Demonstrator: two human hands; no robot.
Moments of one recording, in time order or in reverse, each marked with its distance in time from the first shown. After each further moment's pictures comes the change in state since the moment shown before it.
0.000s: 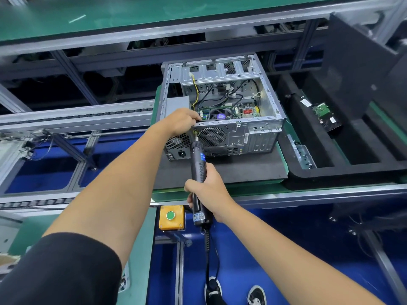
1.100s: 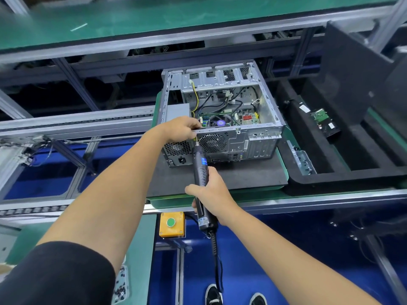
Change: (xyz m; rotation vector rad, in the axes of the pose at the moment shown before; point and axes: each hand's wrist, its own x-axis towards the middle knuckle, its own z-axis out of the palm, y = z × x) left_hand -0.004 -0.002 -0.012 0.123 -0.146 0.115; right_hand 0.006 -0.006 -0.007 -0.184 0.066 -0.015
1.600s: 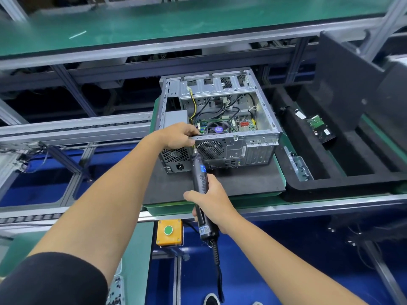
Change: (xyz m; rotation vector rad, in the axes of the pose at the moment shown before) left_hand 0.000 -0.004 -0.002 -0.022 -0.001 0.044; right_hand -0.003 0.000 -0.005 0.039 -0.032 0.018
